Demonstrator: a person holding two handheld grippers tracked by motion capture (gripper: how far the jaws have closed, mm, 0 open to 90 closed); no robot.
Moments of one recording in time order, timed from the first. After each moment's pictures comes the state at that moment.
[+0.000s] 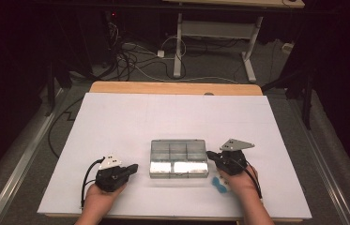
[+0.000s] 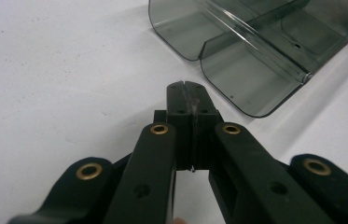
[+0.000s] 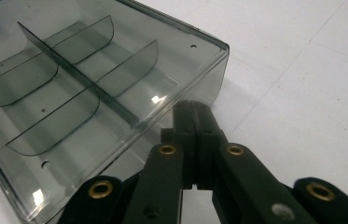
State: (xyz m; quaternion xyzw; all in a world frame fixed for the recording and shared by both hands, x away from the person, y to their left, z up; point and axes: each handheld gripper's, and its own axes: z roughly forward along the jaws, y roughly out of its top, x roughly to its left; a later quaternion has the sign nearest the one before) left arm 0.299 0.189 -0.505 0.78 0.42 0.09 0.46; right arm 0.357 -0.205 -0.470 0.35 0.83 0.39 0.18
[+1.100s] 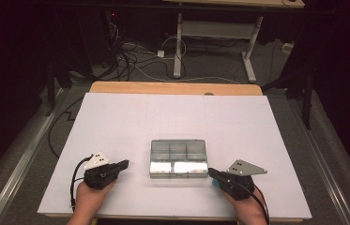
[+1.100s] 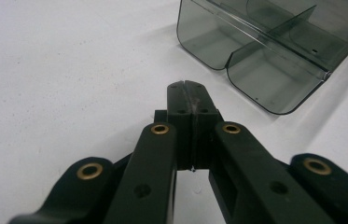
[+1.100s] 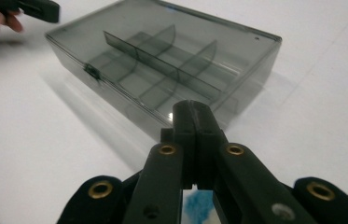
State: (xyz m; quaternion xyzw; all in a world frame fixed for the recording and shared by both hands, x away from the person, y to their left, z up) left arm 0.303 0.221 -0.506 0.78 0.39 0.12 0.48; right arm 0.284 -0.208 -0.459 0.34 0.81 0.45 0.17
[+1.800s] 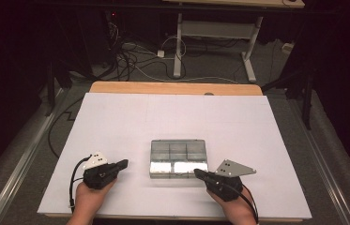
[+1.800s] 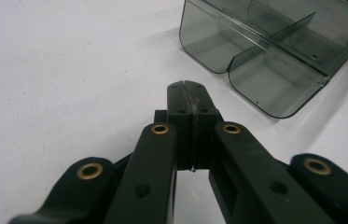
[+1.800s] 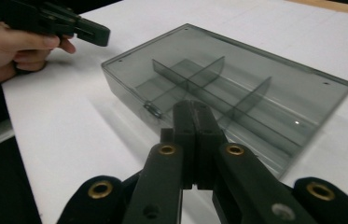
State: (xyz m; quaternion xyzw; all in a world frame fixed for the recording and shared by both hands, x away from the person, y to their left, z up) left arm 0.305 0.224 -0.507 0.77 0.40 0.11 0.48; right arm 0.280 -0.172 -0.452 0.30 0.81 0.48 0.15
